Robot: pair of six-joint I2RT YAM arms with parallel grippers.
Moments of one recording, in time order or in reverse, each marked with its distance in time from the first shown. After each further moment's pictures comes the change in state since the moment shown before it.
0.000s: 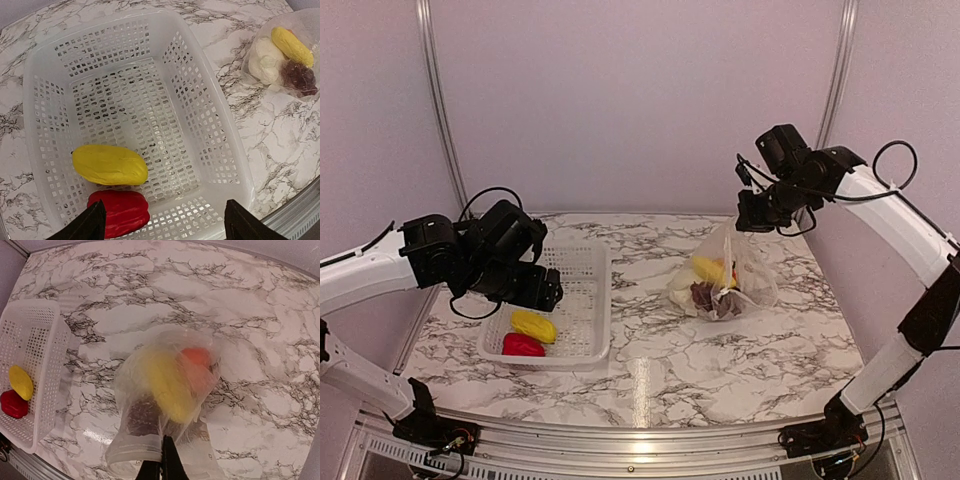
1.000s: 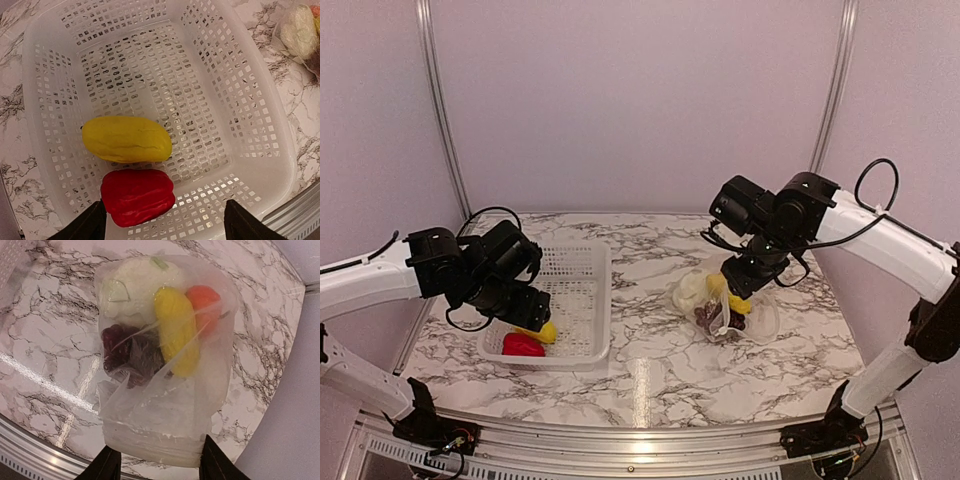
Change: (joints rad) left arm 0.026 -0.004 -0.102 -0.056 0.028 0.049; right arm 0.335 -0.062 -0.177 -0.271 0.352 -0.045
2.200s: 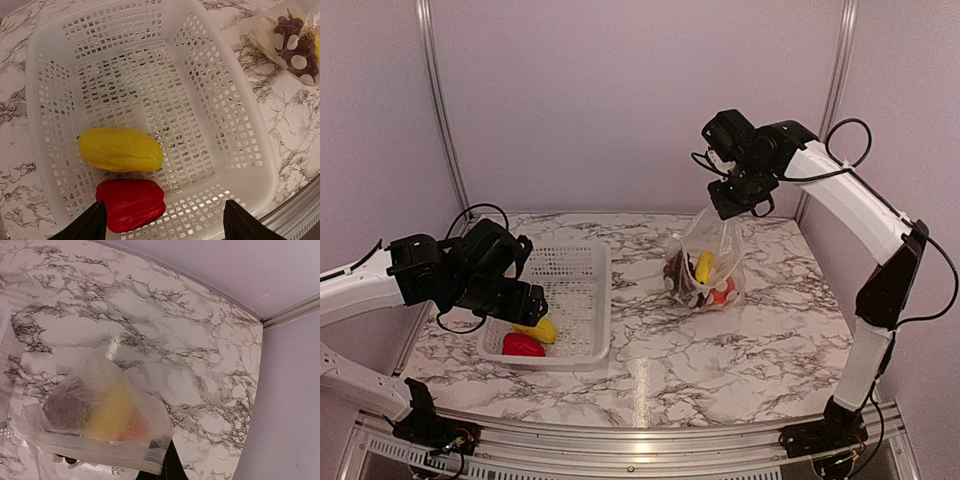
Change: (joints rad) left arm 0.007 -0.104 -0.064 0.095 0.008 -0.019; right arm -0.148 0.341 0.550 0.045 0.137 -0.077
